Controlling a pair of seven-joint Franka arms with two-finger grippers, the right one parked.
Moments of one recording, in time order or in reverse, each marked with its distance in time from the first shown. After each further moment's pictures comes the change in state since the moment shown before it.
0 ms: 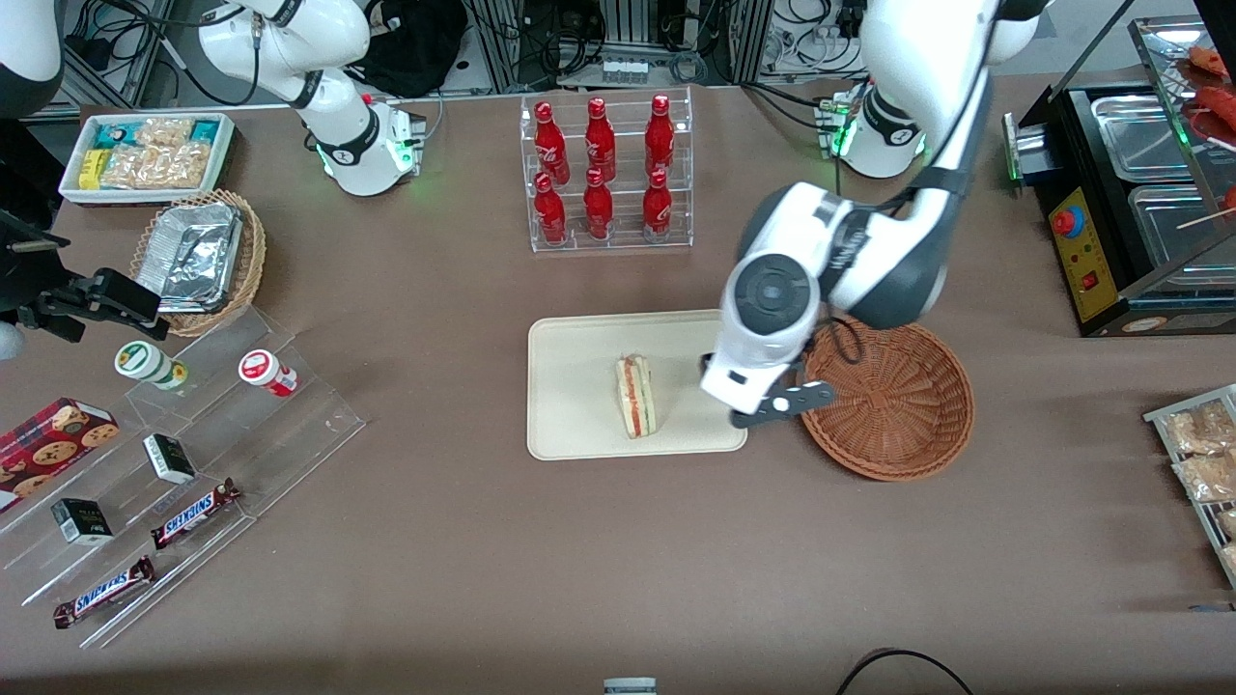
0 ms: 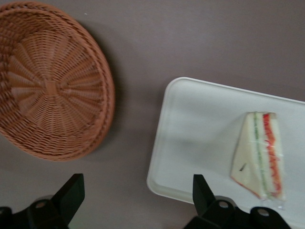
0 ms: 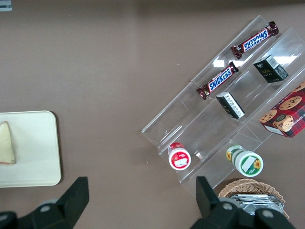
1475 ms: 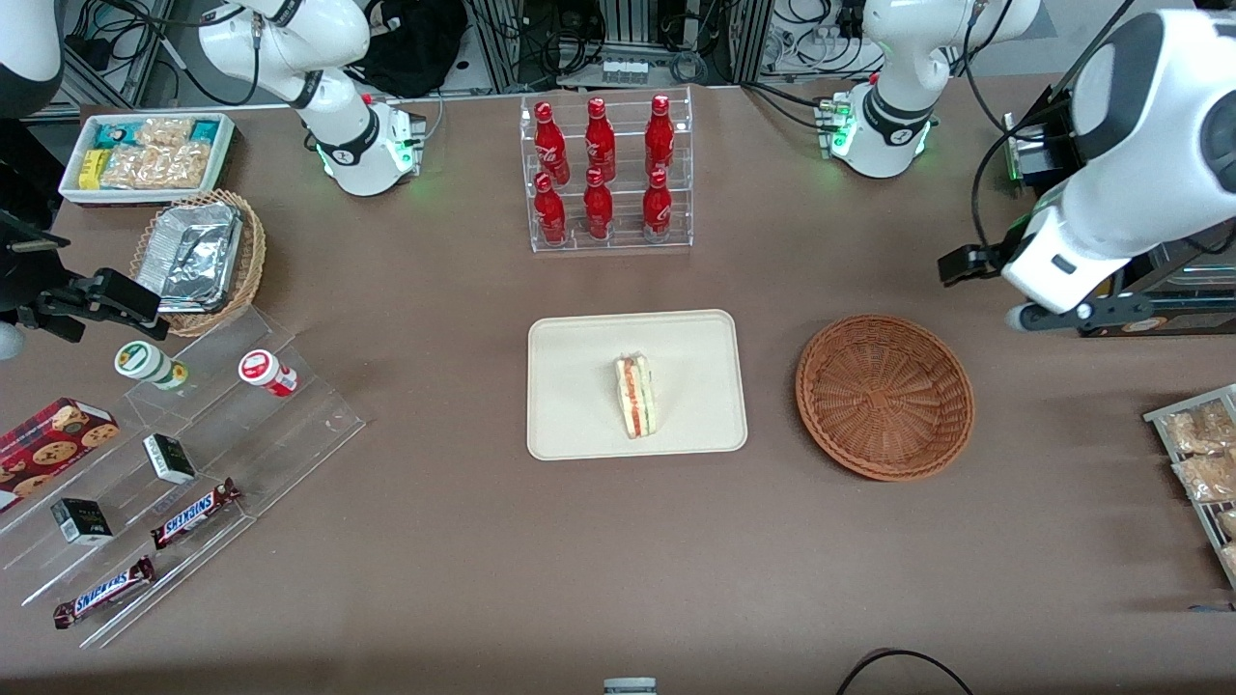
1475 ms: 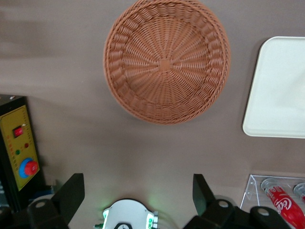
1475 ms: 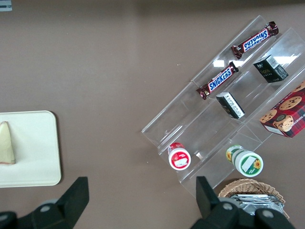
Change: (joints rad) arm 0.588 -0.485 -0.216 -0.299 0.001 -0.210 0.525
